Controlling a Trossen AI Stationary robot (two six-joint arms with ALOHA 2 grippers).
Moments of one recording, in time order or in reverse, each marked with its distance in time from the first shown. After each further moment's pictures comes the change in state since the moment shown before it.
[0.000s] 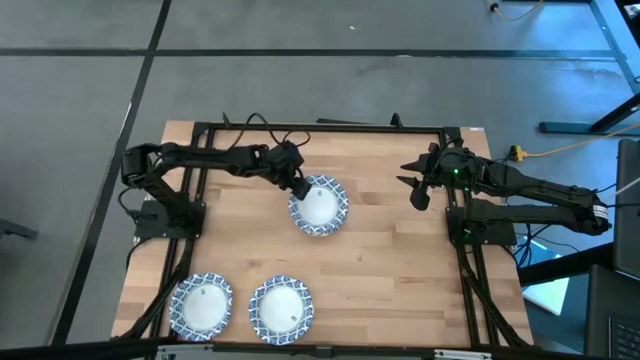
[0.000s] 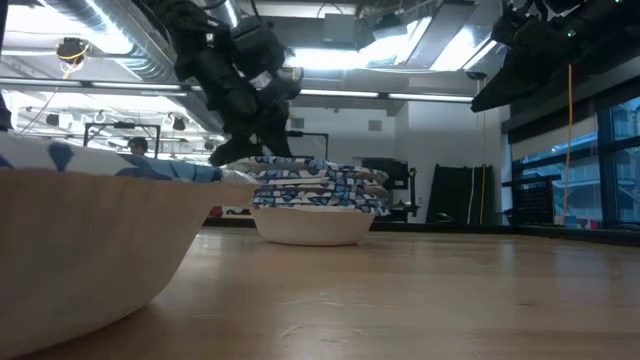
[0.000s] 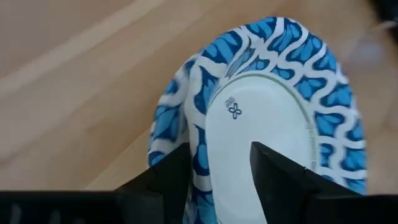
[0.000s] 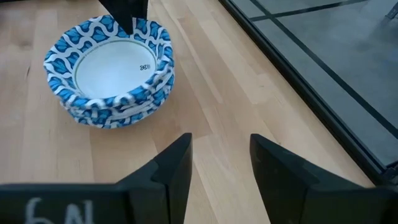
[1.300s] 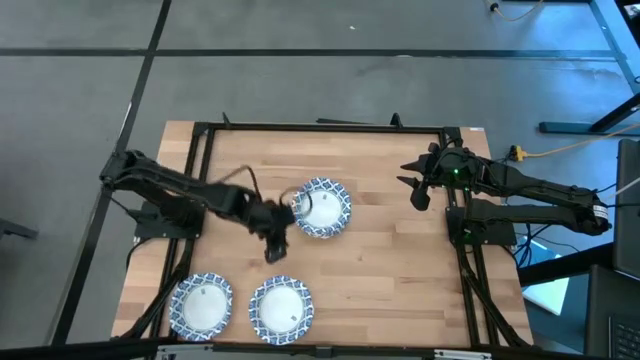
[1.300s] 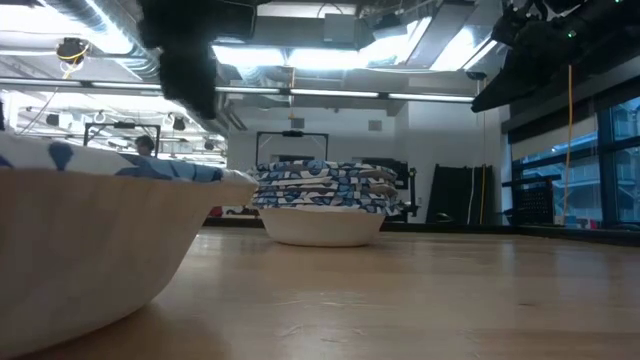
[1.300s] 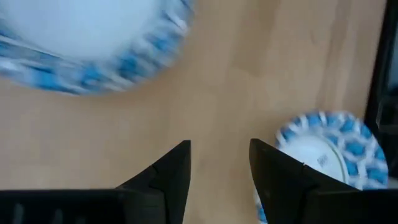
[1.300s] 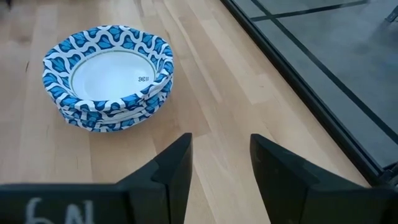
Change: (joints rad) left arm -0.536 -0.134 0.107 -0.382 -0.146 0.037; right arm 0.000 0.000 0.000 -0.003 0.000 -0.020
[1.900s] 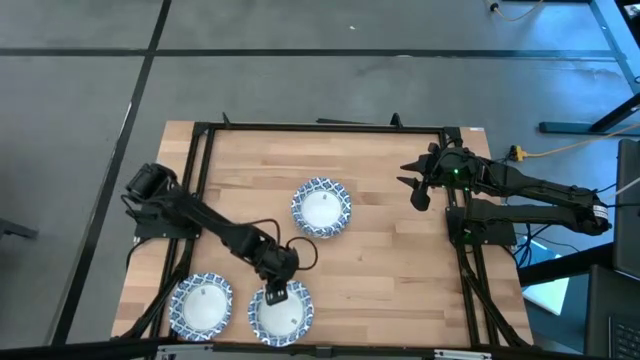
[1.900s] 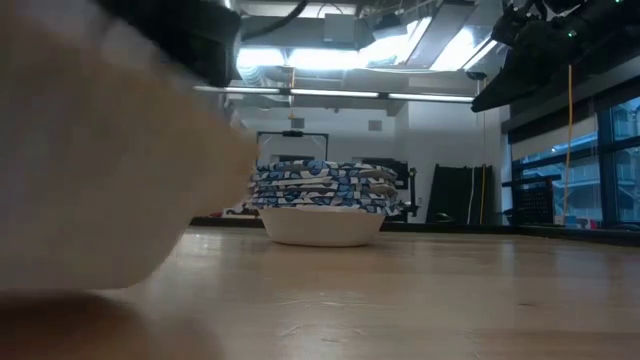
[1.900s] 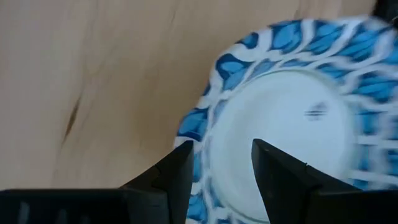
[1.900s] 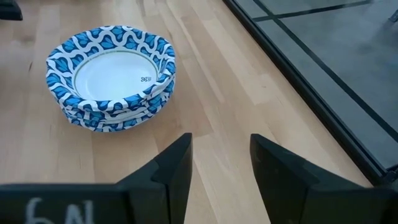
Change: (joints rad) left arm -0.226 0.280 0.000 0.179 0.141 -0.227; right arm 0.000 0.000 0.000 0.000 -0.009 0.000
